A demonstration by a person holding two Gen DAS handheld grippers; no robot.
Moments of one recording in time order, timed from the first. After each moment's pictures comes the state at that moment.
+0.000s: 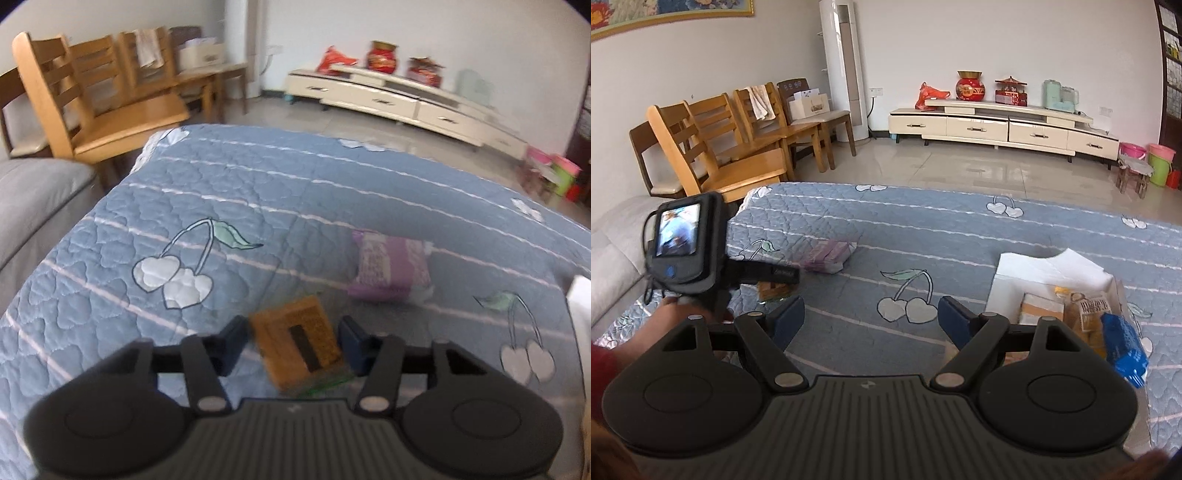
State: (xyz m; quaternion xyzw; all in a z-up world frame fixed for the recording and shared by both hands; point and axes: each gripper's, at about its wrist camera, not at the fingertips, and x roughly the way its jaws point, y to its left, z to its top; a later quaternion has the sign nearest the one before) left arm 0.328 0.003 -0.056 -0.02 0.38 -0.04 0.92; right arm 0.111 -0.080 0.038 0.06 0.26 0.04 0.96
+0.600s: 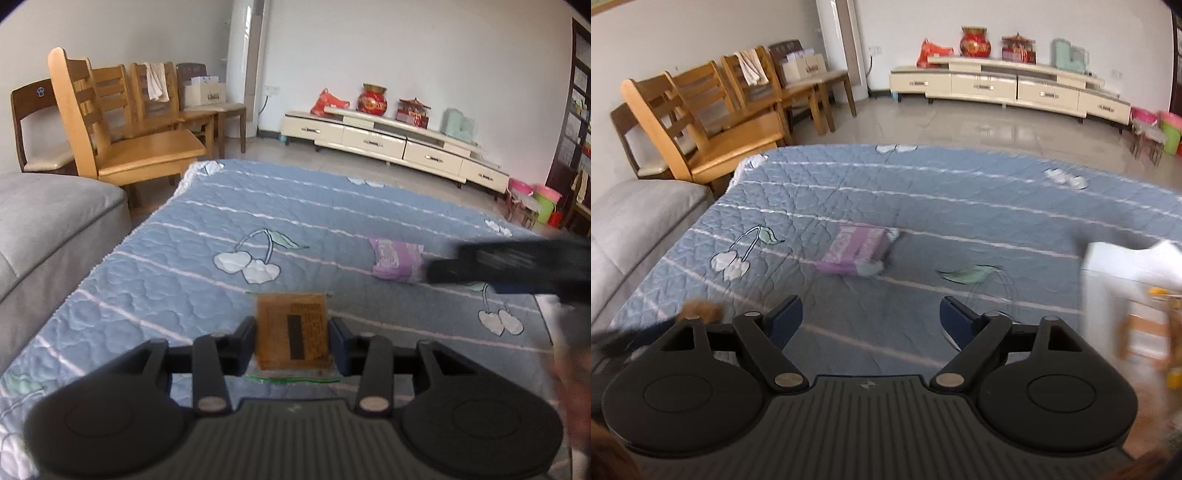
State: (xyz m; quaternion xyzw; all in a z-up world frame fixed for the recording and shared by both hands) left arm 0.242 0.060 -0.032 -0.04 0.31 -0.04 0.95; right arm 0.254 -0.031 -0.010 0.09 0.34 0.03 0.94
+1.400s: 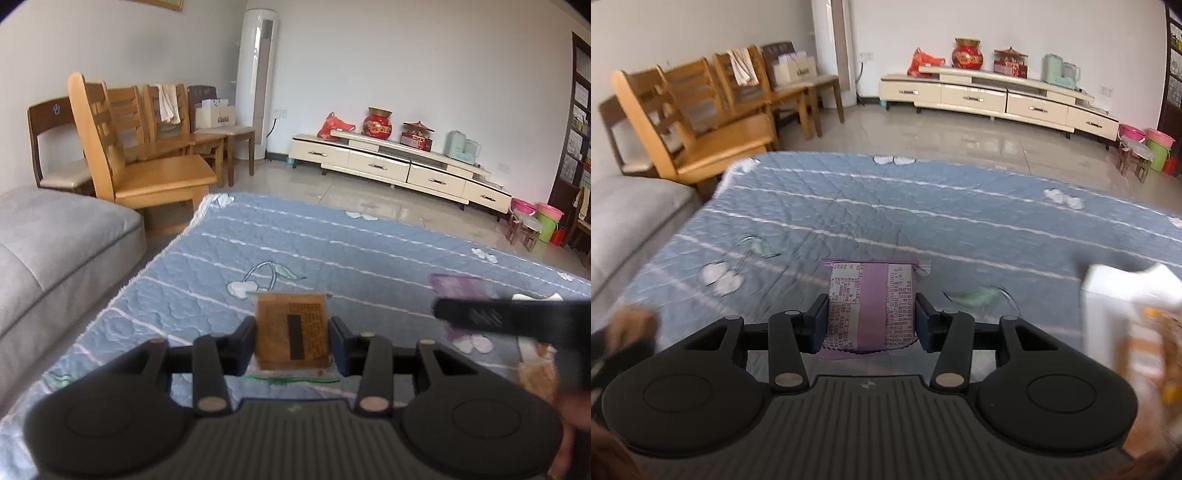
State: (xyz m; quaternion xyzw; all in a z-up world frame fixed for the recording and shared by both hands) left arm 0.201 0.056 0.012 -0.04 0.28 -0.03 0.96; right arm 0.208 -0.054 0.011 0.05 0.31 0.02 0.95
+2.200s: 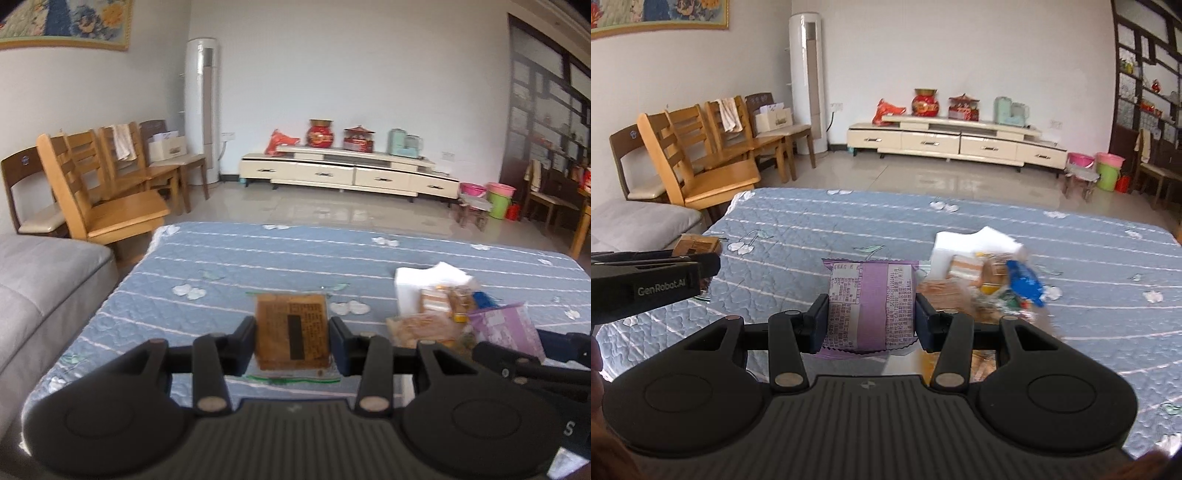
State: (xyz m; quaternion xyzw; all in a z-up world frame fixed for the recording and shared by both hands) left arm 0.067 -0.020 0.069 0.01 0.25 -0.10 0.96; right arm -0.016 -0.130 0.065 0.05 0.24 -0.04 0.97
